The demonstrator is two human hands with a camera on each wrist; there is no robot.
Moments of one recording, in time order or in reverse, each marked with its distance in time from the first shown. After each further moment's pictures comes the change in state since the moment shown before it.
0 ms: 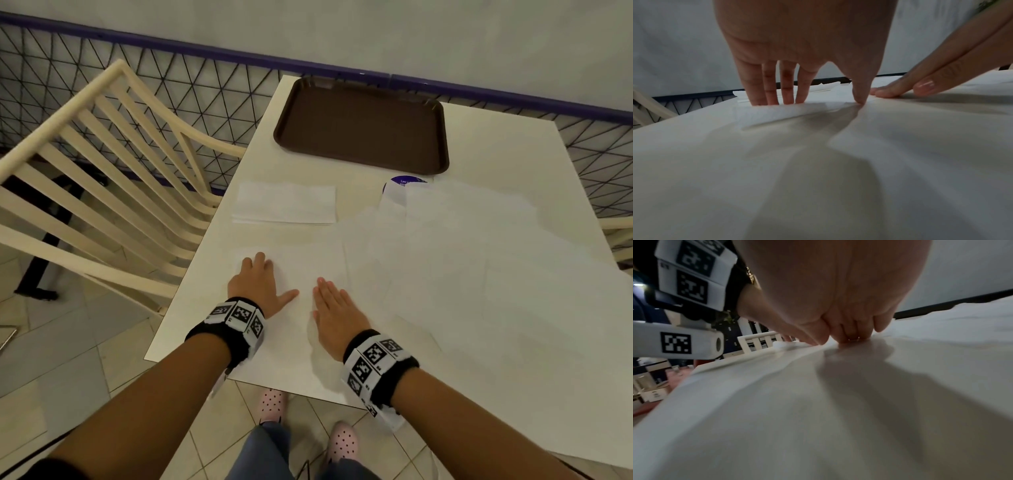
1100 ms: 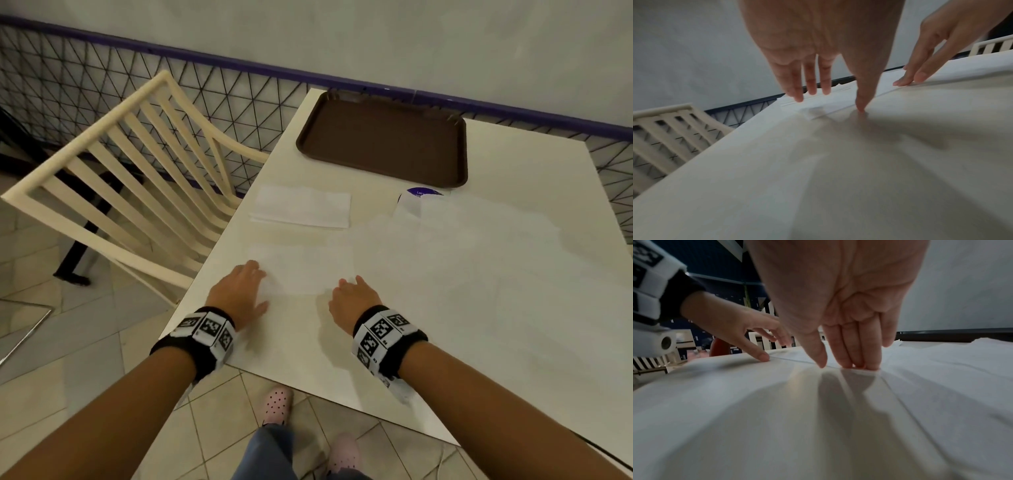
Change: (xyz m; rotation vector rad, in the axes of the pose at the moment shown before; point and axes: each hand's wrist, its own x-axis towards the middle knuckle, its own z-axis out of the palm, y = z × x) left_hand -0.035 -0.038 0.002 -0.038 0.074 0.107; right_hand 0.009 0.013 -0.040 -0.283 -0.063 -0.058
